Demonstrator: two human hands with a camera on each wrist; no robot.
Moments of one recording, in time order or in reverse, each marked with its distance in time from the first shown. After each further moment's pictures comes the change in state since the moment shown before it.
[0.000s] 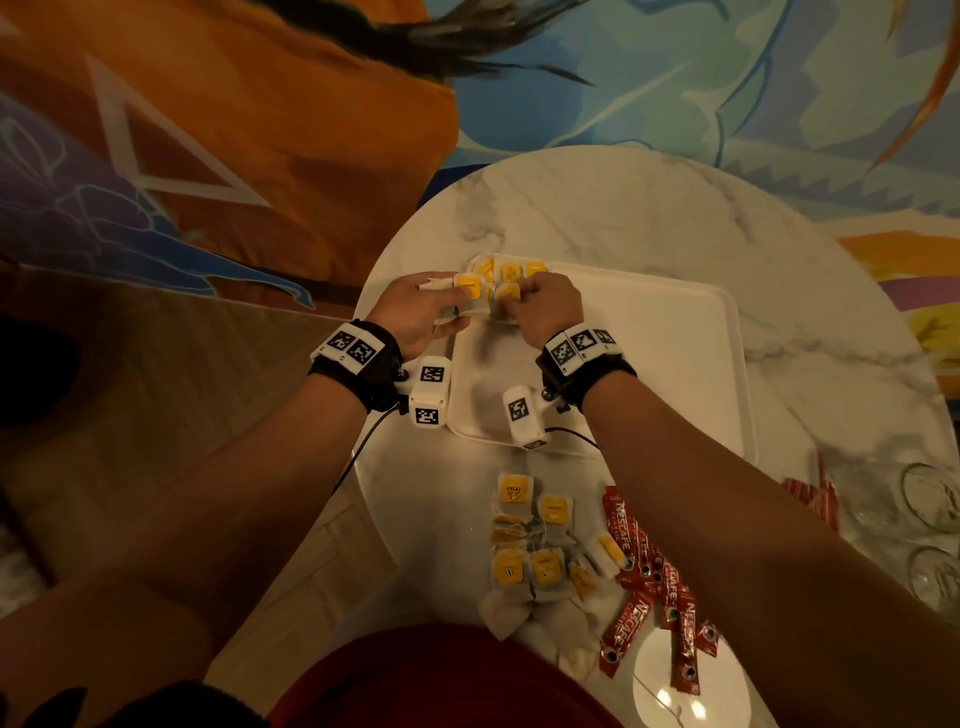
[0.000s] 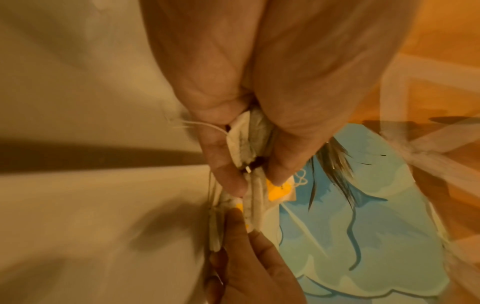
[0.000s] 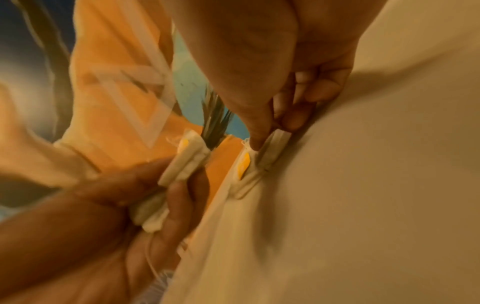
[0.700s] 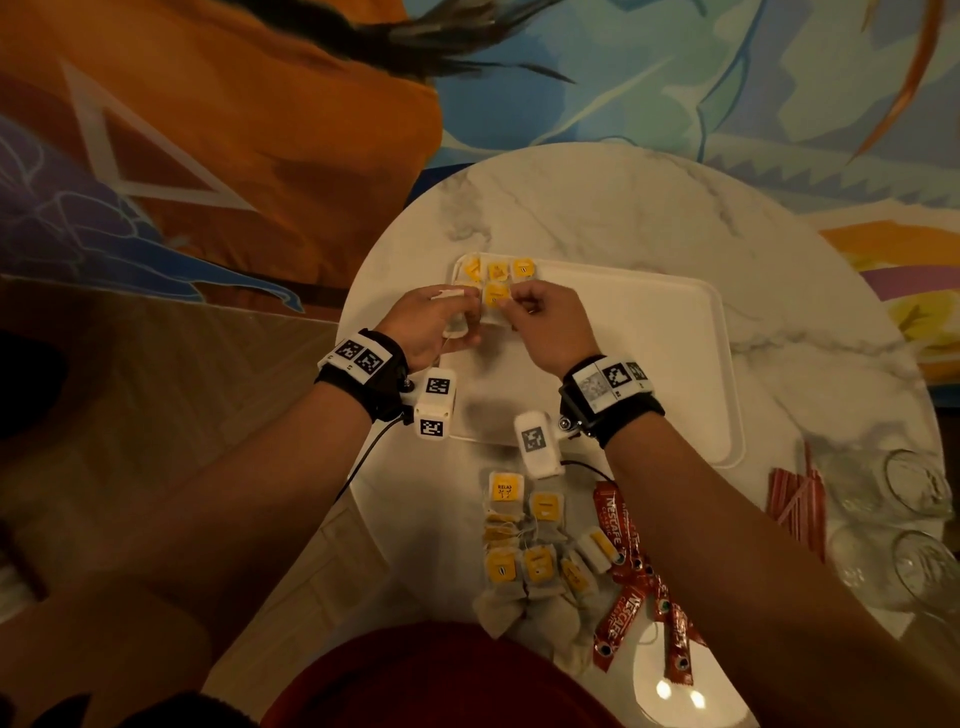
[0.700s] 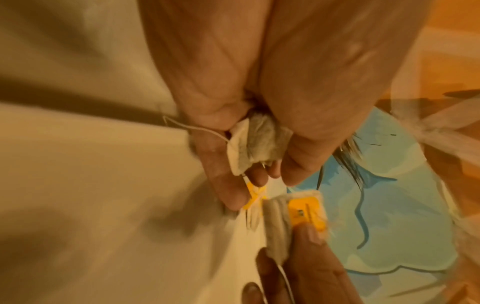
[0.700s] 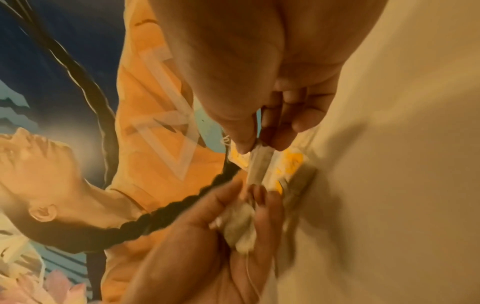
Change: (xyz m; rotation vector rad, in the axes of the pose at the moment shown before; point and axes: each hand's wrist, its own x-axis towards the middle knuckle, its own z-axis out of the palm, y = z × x) left_hand -0.006 -0.008 0.020 0.051 -0.134 -0.069; right_hand -0.029 0.019 -0.012 0.346 0.014 -0.160
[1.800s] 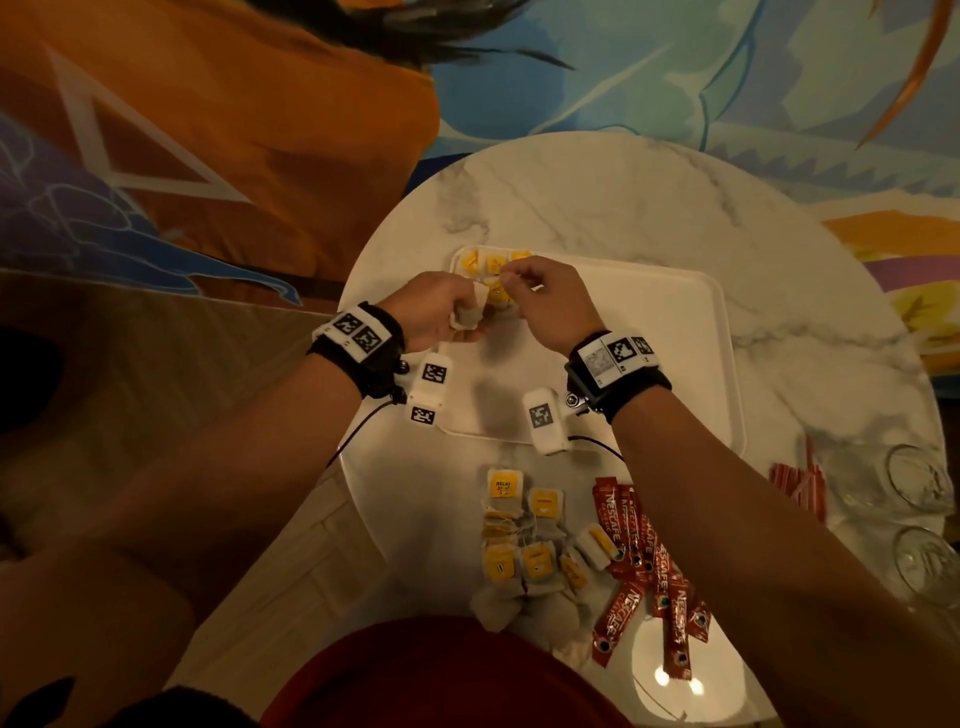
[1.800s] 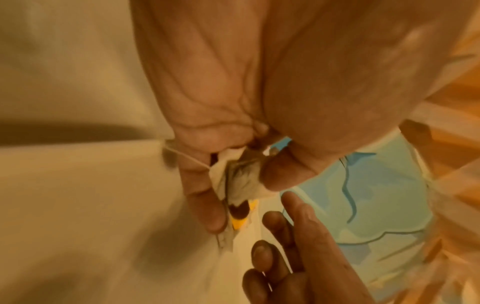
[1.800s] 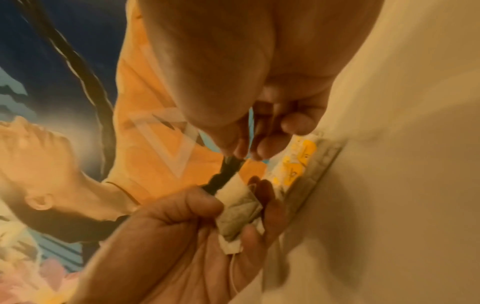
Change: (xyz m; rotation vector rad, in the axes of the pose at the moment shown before) left_hand 0.003 0.019 0.009 0.193 -0.111 -0.094; right_hand 0.016 -0.009 -0.010 -0.039 -0.042 -0.019
